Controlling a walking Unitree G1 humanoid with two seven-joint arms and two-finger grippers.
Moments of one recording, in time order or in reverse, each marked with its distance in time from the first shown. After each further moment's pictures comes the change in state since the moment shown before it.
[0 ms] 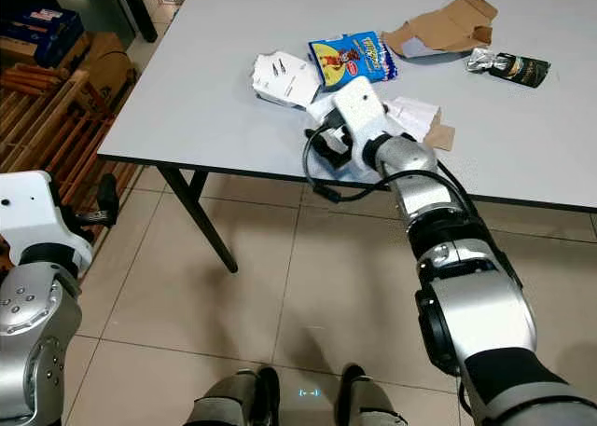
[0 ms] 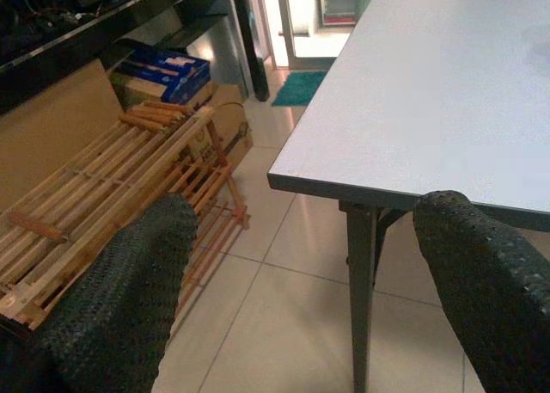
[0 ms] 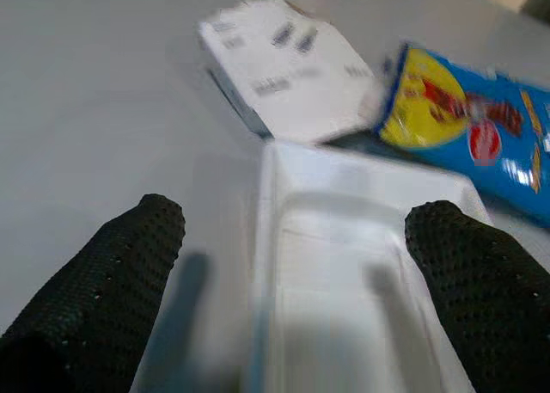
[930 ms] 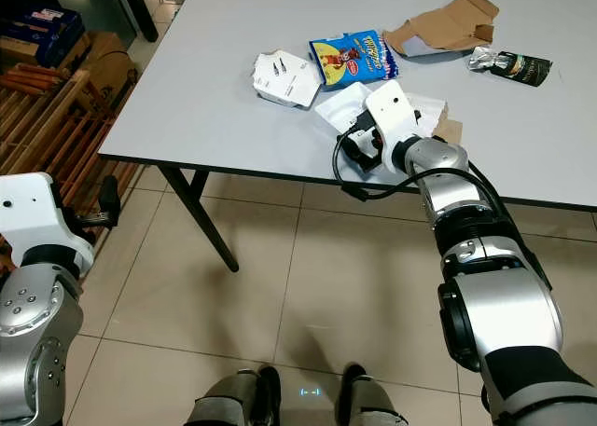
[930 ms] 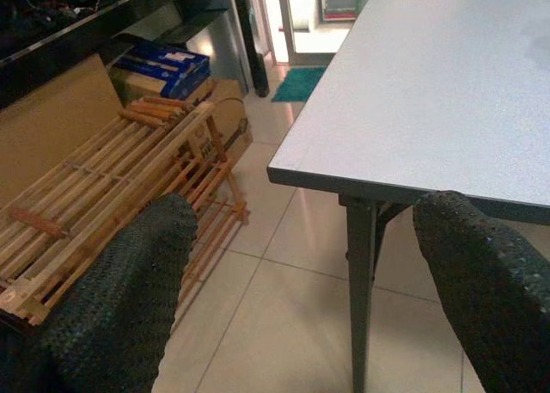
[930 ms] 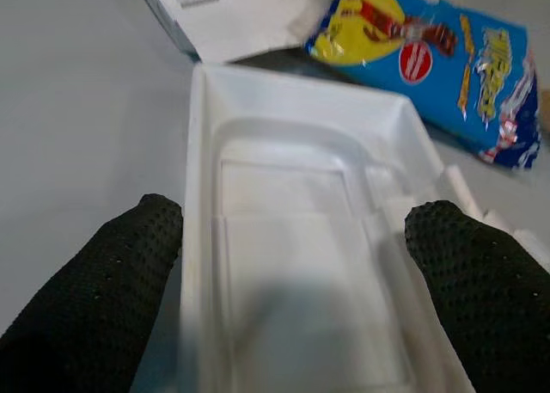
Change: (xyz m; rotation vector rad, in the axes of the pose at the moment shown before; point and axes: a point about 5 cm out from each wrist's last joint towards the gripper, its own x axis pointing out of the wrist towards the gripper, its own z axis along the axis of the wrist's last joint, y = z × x) left arm 0.000 -0.001 -0.001 -0.005 0.007 -0.001; right arm -0.016 -0.027 -0.011 -0.048 0.085 -0.043
